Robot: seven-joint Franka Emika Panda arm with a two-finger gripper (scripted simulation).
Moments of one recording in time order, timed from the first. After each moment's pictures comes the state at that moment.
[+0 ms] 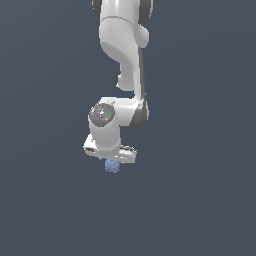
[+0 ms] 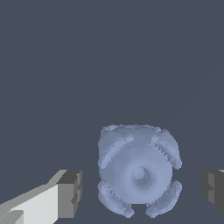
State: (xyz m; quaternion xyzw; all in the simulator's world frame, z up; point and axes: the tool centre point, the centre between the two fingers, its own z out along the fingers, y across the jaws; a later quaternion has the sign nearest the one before) arm 0.058 -0.069 0.074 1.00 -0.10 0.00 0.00
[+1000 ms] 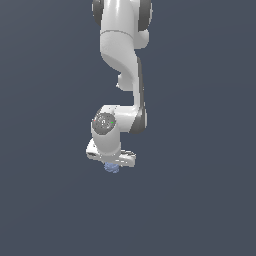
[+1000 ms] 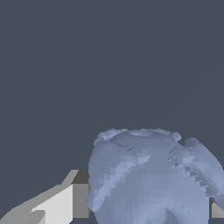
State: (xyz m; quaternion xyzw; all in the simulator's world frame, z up) arm 0.059 -0.070 0.039 1.00 -0.10 0.00 0.00
